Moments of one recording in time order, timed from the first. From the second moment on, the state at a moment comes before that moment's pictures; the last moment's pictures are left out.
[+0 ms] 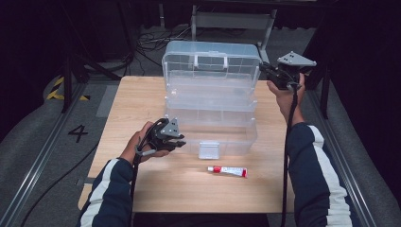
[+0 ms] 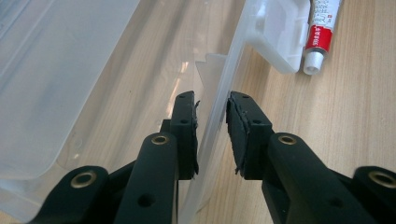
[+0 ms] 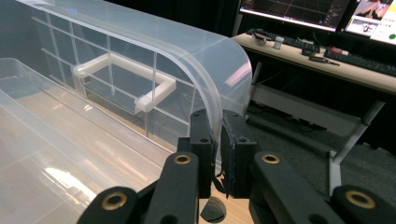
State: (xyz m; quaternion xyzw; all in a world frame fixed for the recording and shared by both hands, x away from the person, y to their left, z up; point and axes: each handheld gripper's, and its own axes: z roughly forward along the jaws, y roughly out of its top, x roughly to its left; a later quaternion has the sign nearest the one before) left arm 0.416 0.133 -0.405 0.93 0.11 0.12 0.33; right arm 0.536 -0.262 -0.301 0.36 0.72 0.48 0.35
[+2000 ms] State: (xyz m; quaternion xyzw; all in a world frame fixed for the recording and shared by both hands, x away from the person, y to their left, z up) left arm 0.411 0.130 -0.404 0.93 0.09 0.12 0.32; right arm 0.648 -0.249 -0.315 0.41 0.76 0.41 0.30
